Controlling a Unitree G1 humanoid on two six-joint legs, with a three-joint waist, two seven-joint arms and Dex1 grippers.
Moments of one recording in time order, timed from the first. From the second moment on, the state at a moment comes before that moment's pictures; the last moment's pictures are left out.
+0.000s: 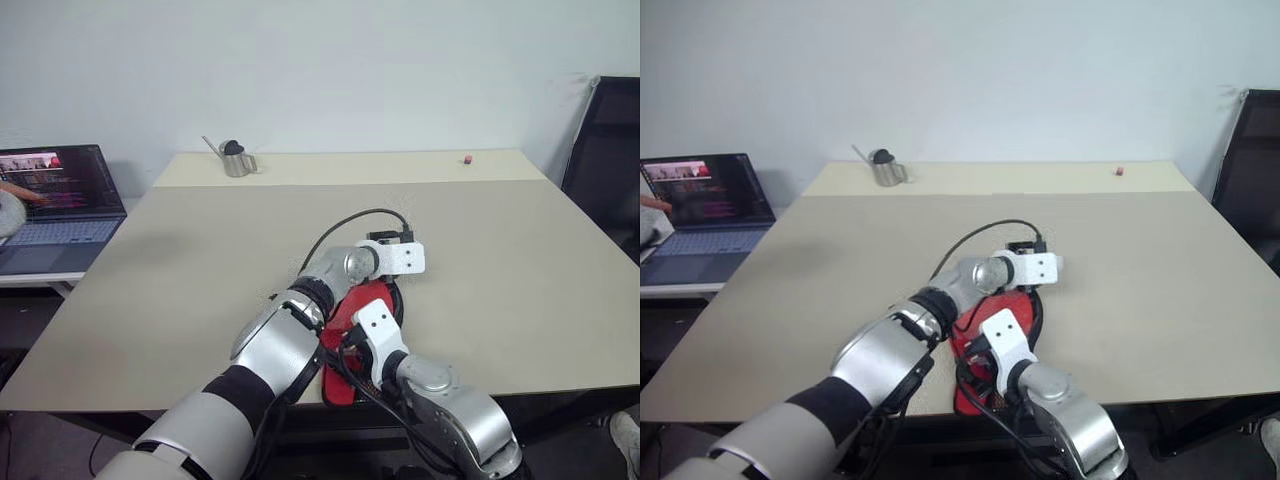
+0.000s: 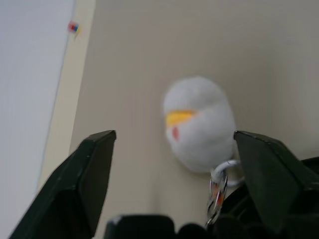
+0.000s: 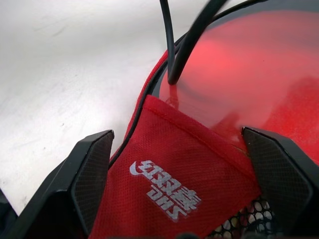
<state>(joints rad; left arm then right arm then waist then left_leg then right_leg) -1.32 0.02 -0.34 1.42 0.58 -0.27 -0.32 -0.22 -0.10 0.42 -0.43 0.11 0.96 0.27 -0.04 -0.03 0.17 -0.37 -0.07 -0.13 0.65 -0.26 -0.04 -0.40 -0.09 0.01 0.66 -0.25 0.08</state>
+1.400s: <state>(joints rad) -0.44 0.46 -0.05 -0.01 -0.23 0.38 -1.03 -0.41 -0.47 0.00 -0.53 0.53 1.13 0.63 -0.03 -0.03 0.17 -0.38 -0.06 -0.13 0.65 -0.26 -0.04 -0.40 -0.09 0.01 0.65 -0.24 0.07</state>
